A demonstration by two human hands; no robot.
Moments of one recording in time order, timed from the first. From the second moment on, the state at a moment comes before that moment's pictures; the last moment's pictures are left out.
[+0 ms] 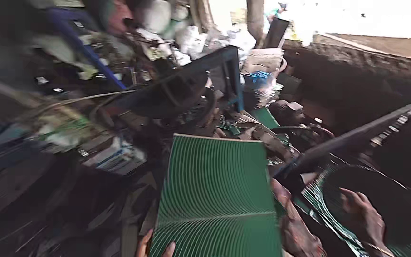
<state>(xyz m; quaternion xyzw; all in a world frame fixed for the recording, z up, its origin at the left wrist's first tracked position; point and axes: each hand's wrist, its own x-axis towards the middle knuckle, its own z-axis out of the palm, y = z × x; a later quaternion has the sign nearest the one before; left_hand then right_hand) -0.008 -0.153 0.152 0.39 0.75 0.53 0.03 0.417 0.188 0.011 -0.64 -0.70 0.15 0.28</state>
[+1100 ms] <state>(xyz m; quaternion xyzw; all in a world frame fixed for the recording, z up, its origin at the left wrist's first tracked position) -0.201 0.047 0.199 0.08 0.73 0.67 0.12 0.187 0.345 0.127 -0.50 -0.75 0.08 0.43</state>
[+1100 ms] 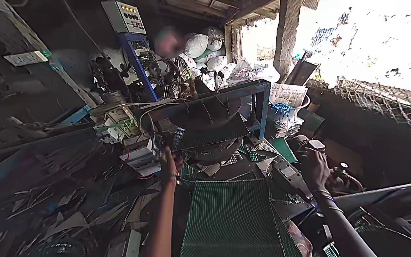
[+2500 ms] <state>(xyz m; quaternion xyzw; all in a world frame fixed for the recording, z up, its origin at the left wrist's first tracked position) -0.075 0.021 -0.016 0.35 0.86 0.38 0.03 0.193 0.334 0.130 -0.52 -0.73 0.14 0.42</state>
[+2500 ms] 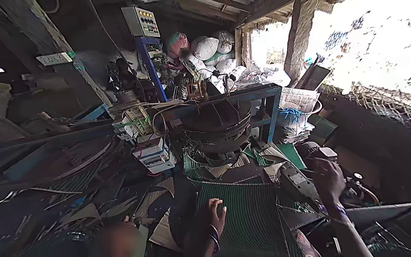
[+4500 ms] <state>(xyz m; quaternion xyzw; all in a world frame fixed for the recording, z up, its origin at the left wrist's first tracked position) -0.027 -0.167 0.159 0.37 0.77 0.52 0.05 0.449 0.195 -0.033 -0.63 -0.74 0.14 0.19</state>
